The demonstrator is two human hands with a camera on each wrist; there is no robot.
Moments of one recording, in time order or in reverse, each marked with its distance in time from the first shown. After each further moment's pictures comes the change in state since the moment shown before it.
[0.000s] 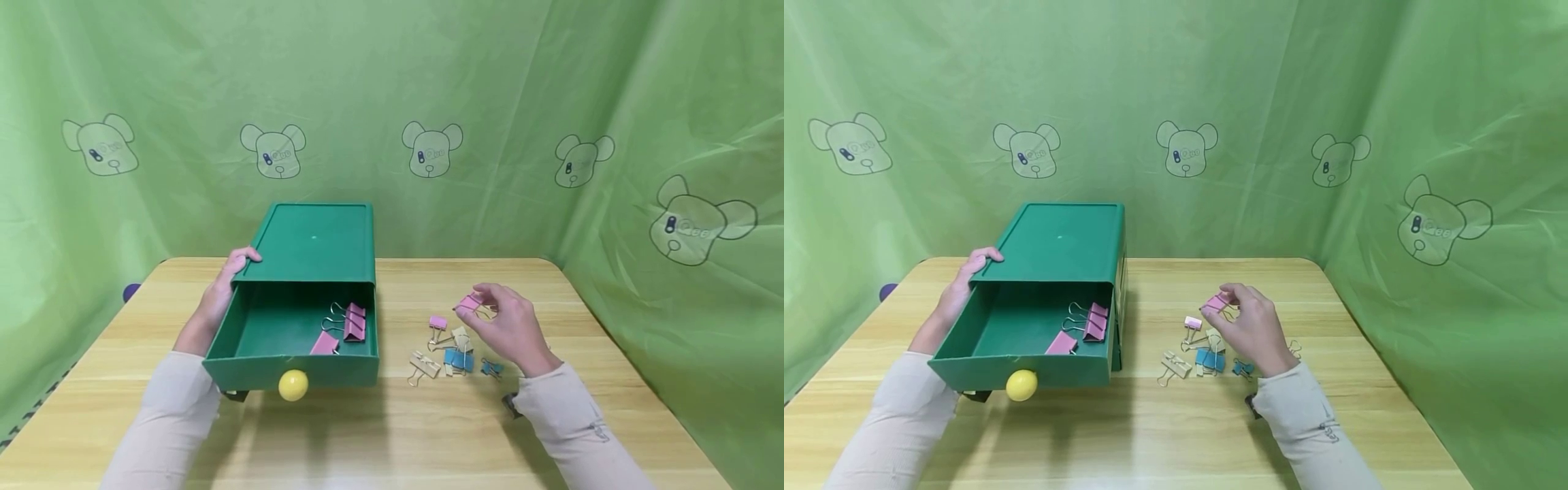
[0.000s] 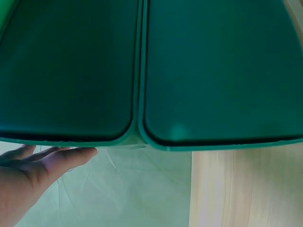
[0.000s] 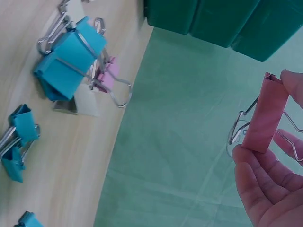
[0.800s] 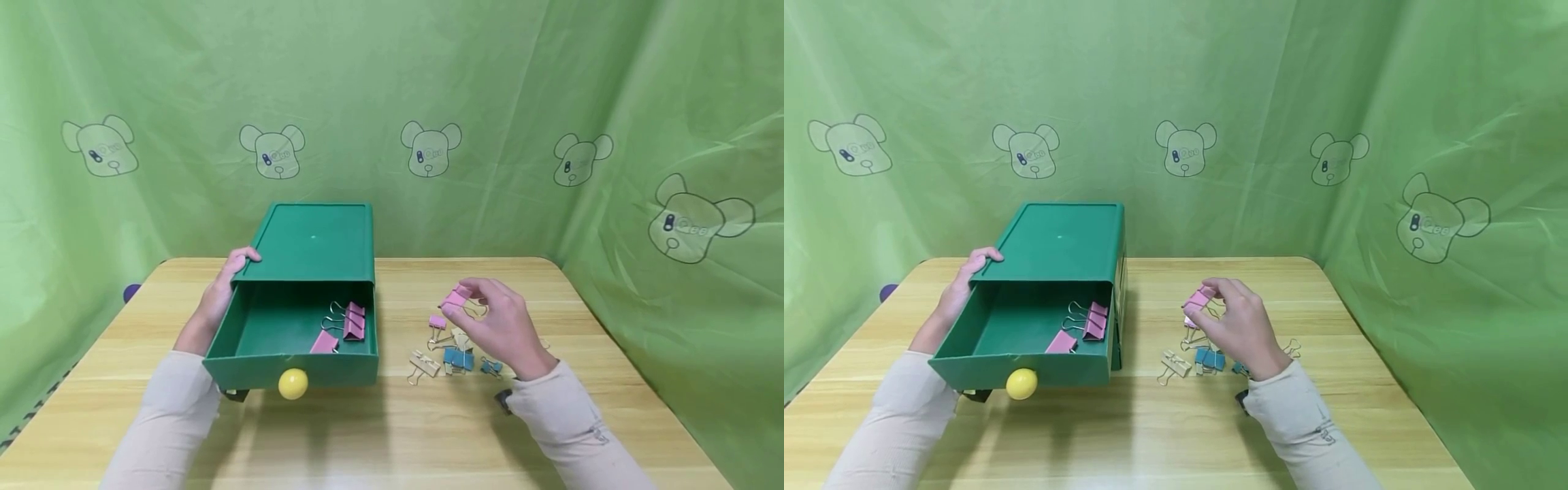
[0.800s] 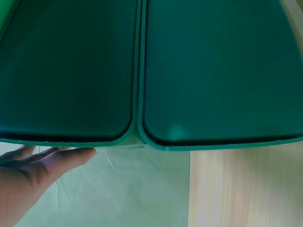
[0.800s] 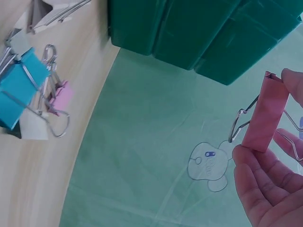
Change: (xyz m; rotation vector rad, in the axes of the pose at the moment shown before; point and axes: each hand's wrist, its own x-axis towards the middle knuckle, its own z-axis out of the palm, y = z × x) left_hand 0.000 0.000 0.001 0.002 0.010 0.005; right_hand -0.002 -0.035 -0.008 0.052 0.086 -0.164
